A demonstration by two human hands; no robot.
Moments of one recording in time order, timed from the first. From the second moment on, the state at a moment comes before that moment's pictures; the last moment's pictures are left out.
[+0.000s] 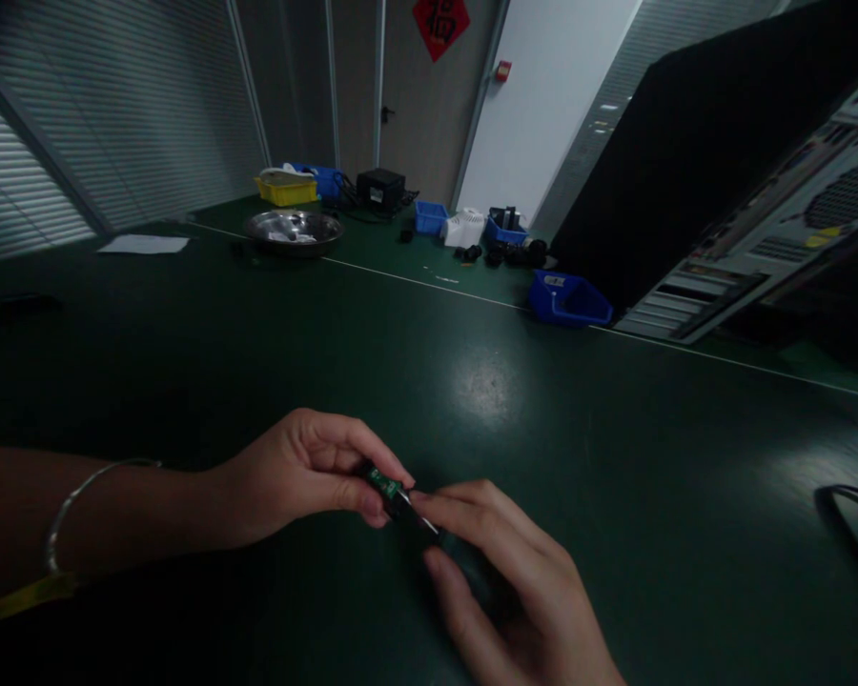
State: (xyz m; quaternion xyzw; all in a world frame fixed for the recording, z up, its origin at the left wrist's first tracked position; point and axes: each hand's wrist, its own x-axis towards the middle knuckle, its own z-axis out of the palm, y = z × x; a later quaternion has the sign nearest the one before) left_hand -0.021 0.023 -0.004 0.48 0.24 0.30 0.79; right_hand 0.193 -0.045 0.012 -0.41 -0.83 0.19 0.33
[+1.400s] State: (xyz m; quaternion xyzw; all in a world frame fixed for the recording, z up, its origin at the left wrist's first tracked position) left_hand -0.025 0.013 0.001 0.89 0.27 0.17 0.32; right_hand 0.204 -0.044 0.000 -0.42 -0.85 0.25 0.20
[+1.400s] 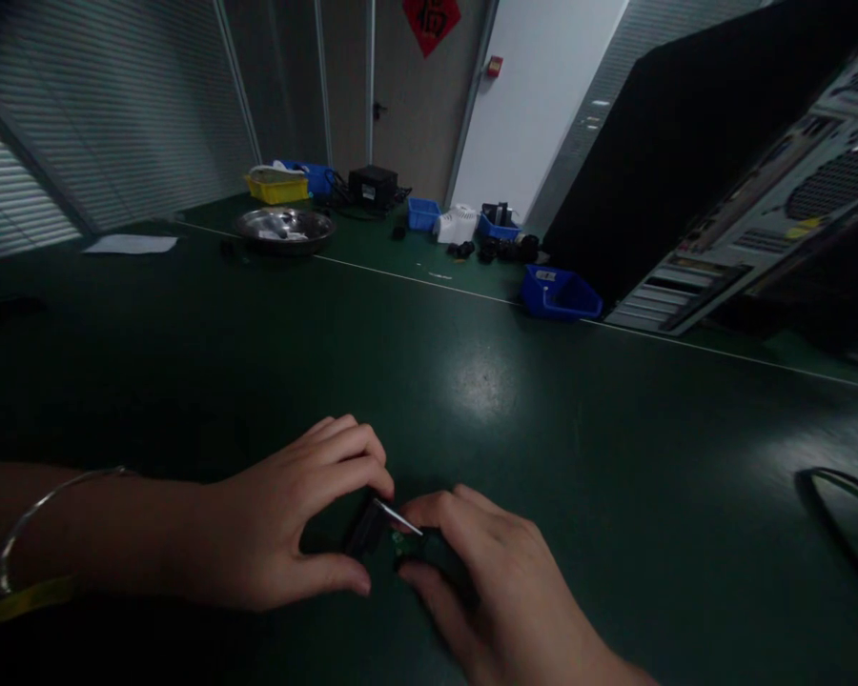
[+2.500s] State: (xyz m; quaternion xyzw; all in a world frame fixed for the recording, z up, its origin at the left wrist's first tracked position) left_hand -0.012 0.002 0.005 0.68 0.25 0.25 0.65; right_hand 0.186 -0.051 0.004 -0.39 -0.79 0.22 0.41
